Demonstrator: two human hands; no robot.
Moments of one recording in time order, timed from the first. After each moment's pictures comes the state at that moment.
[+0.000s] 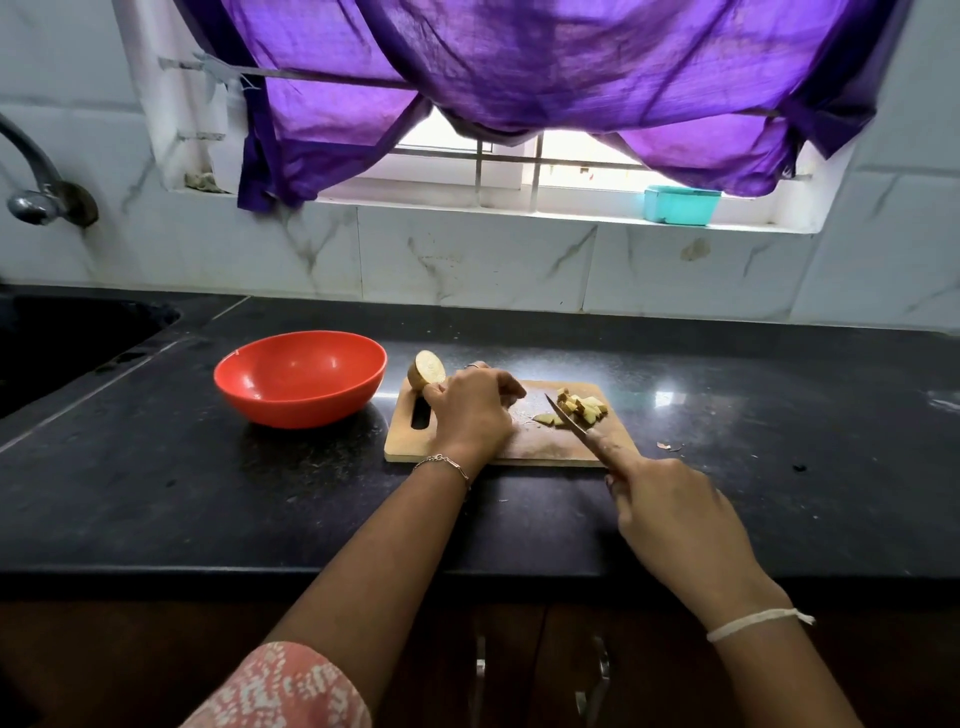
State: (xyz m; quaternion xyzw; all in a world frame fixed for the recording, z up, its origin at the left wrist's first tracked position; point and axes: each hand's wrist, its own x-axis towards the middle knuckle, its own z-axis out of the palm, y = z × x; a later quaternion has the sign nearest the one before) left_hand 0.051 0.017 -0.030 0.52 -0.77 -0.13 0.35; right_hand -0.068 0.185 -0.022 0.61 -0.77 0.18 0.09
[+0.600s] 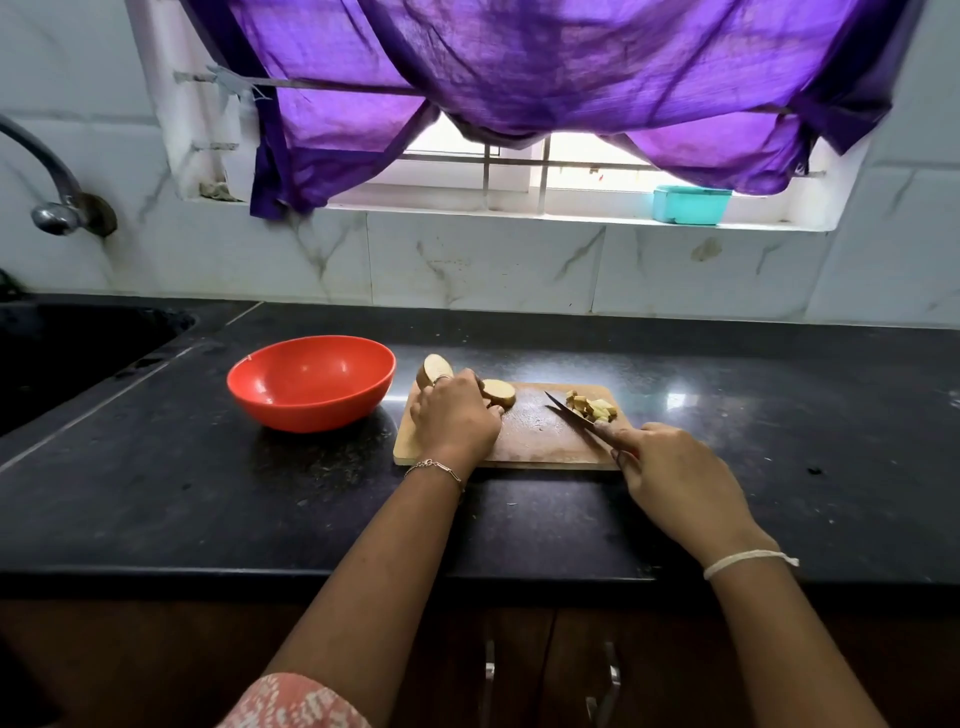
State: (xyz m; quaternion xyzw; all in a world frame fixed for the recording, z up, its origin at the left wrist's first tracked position) left_hand 0.068 -0.002 -0.042 0.60 -0.73 -0.09 0.31; right_hand -0.097 0.145 -0.025 0.62 -0.76 0.17 0.10
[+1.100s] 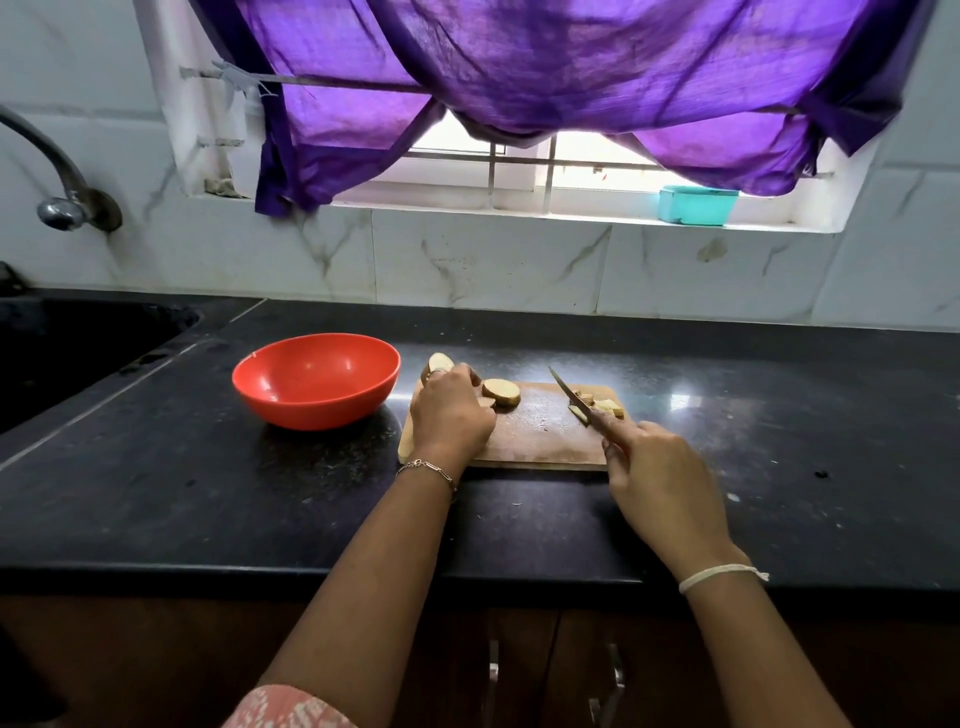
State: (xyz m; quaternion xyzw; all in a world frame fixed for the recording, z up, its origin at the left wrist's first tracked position) left_hand 0.080 -0.003 -0.038 0.57 -0.73 -0.14 0.35; right_hand -0.073 0.142 -0.035 0.60 -0.74 0.27 0.12
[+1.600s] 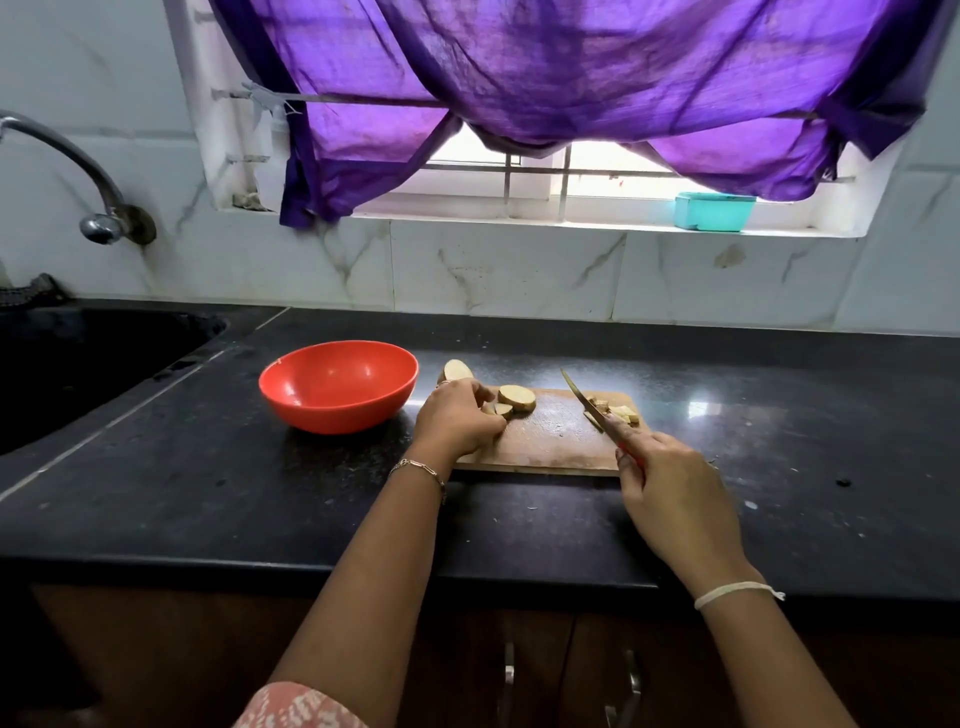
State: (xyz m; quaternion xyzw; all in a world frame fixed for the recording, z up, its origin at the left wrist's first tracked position) left_hand 0.099 -0.004 -0.030 0.56 -0.75 -0.20 0.29; right_hand -0.072 0.145 -0.041 0.59 -0.73 0.32 0.12
